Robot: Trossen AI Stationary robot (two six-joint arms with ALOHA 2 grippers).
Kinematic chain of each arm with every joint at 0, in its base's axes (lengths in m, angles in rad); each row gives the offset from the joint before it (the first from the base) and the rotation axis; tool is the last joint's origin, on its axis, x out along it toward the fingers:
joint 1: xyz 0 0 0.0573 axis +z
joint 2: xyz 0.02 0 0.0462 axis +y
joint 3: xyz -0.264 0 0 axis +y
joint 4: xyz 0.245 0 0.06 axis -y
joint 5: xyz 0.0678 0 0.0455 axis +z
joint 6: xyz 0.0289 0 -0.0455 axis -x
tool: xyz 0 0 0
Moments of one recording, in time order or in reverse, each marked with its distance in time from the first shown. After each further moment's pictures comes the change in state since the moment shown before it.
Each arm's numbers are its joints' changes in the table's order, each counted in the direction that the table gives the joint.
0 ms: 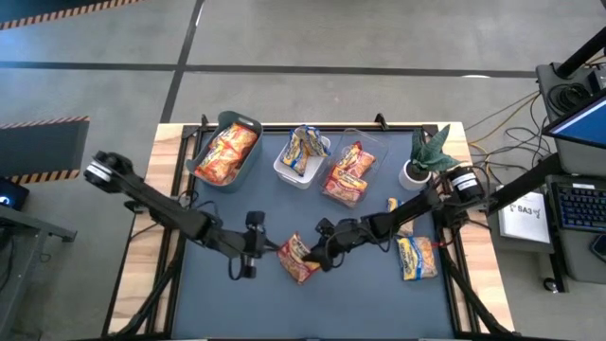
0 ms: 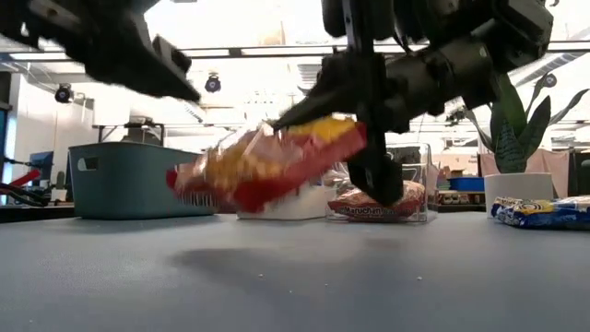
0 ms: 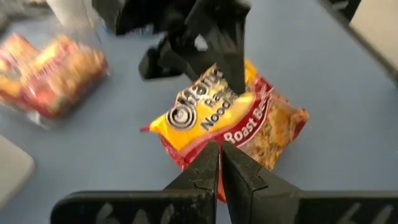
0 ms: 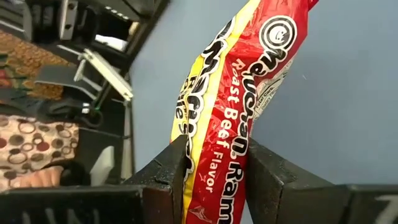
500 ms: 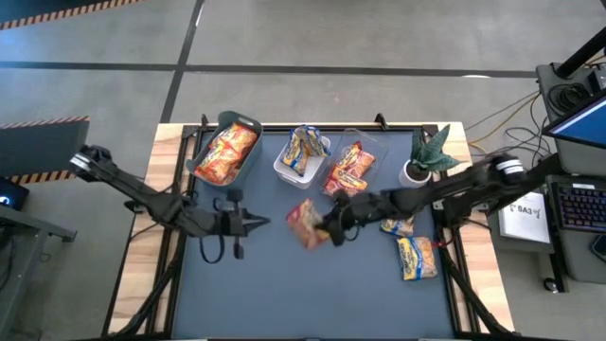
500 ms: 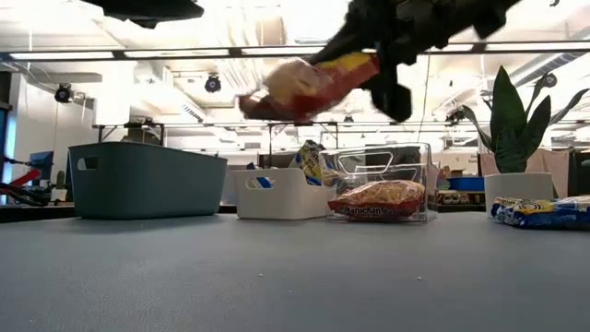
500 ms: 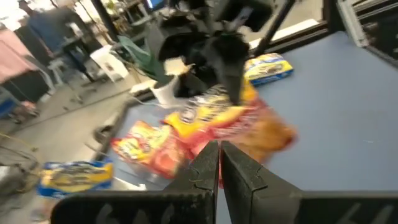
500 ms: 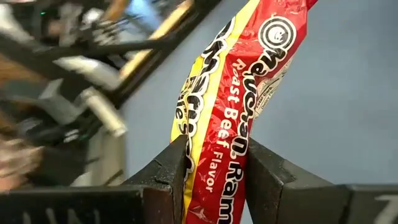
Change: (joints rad) left arm 0.010 -0.328 0.000 -0.046 0.222 -0.331; right arm -0.102 -0.385 -0.006 -0.419 -0.087 0.175
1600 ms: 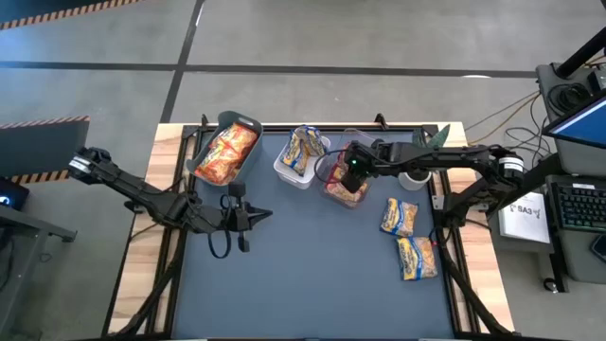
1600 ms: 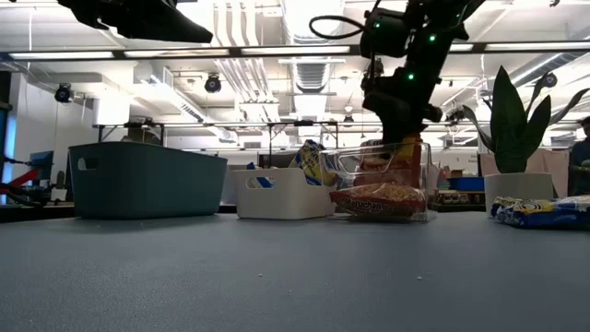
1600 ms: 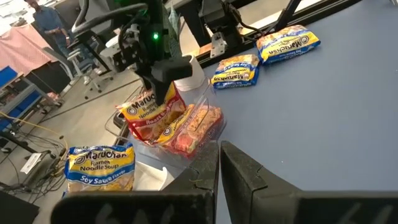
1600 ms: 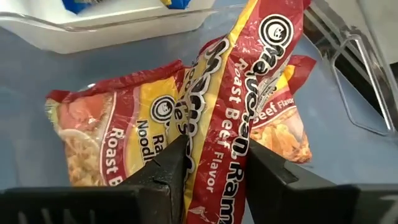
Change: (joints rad) left arm 0.063 0.022 0.000 -0.032 0.021 -0.054; right arm -0.442 -0.004 -0.208 -0.898 -0.278 0.487
